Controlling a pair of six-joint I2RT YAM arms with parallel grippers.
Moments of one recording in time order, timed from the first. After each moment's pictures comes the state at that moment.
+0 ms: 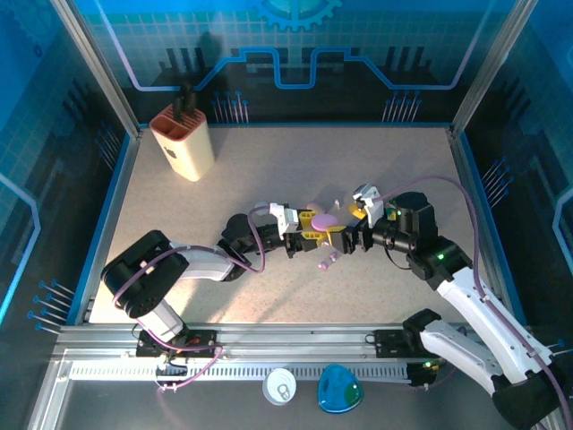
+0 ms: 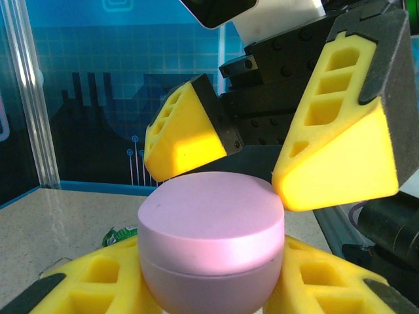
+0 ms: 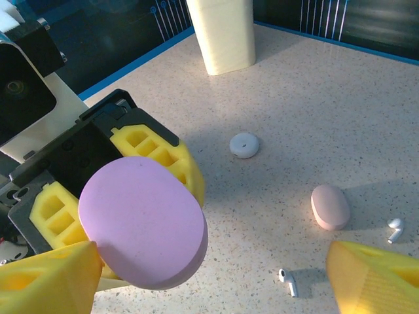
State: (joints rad) left arm -0.73 1.63 0.58 1.27 0.63 -0.12; right arm 0.45 0.82 0.78 -0.41 -0.42 0.02
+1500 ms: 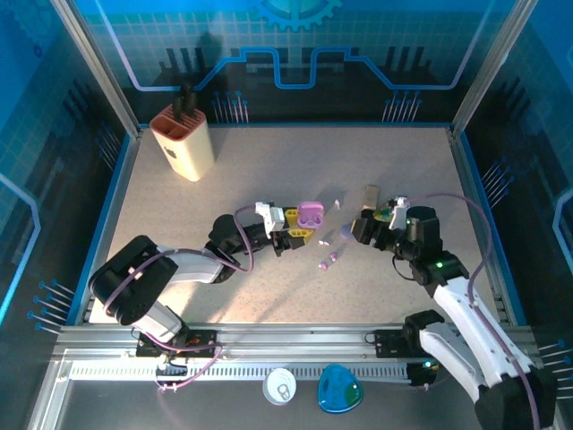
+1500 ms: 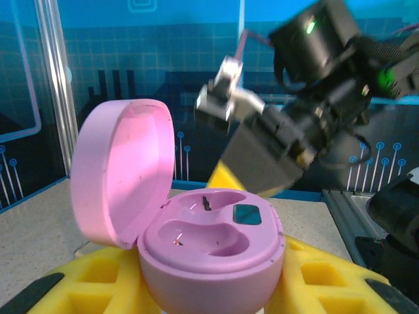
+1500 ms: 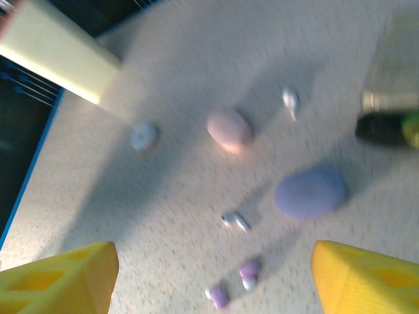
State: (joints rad) left arm -0.64 1.55 0.49 1.28 0.65 -0.12; right arm 0.23 0.79 0.53 -0.35 -0.33 0.54
